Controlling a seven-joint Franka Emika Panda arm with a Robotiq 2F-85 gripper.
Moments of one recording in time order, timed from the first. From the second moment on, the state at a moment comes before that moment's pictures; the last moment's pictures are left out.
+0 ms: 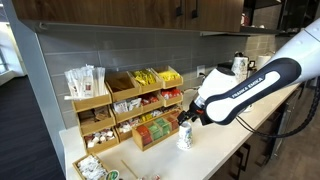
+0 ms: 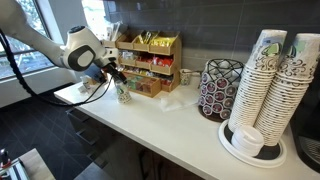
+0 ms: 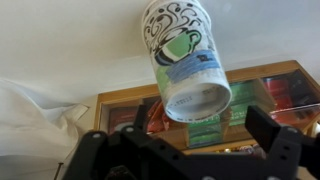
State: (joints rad) arm 0.06 -0.06 0.08 -2.44 0.03 2.94 0.19
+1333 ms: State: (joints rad) arm 0.04 -0.08 0.08 -2.38 -0.19 2.94 0.20
